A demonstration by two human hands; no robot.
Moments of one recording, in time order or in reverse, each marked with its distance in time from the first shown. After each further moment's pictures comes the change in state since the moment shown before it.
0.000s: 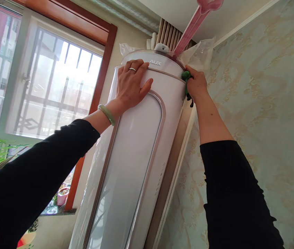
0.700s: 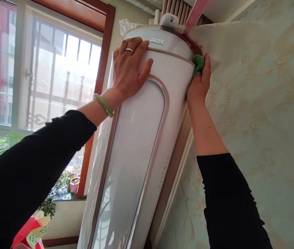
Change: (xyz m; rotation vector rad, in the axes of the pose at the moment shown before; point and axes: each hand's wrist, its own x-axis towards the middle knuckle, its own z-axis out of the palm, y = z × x) left_hand -0.003 0.012 -0.011 0.049 -0.089 -0.022; right_hand -0.069 -0.022 0.019 0.376 0.176 0.234
